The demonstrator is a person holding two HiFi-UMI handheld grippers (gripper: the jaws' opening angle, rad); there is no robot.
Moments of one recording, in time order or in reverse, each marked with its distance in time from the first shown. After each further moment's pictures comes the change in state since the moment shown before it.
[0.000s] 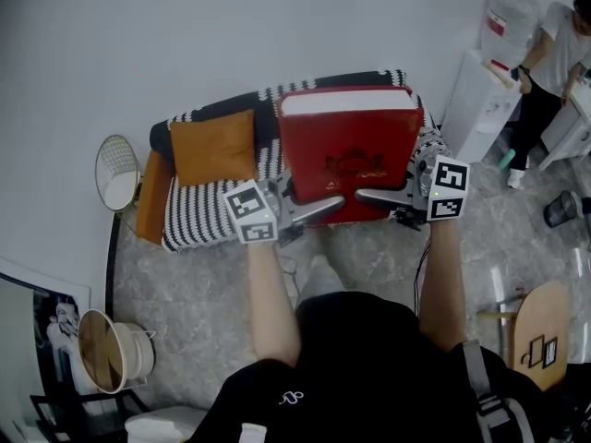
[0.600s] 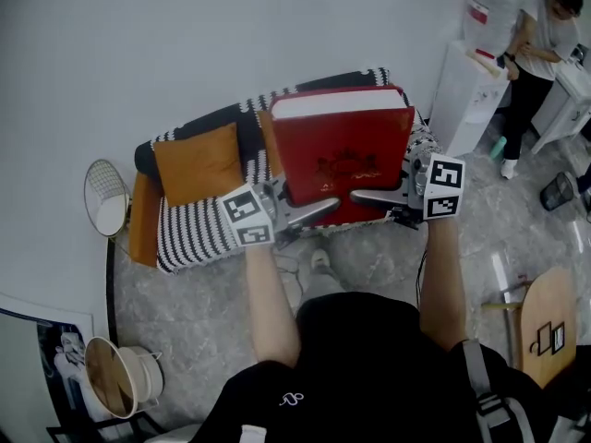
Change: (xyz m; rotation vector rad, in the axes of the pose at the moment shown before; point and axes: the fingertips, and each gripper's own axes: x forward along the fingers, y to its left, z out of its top) left arm 0.021 0.036 -0.013 -0.008 0.004 -0.071; right arm -0.016 -0.038 -0.010 -0.007 -0.002 -0.067
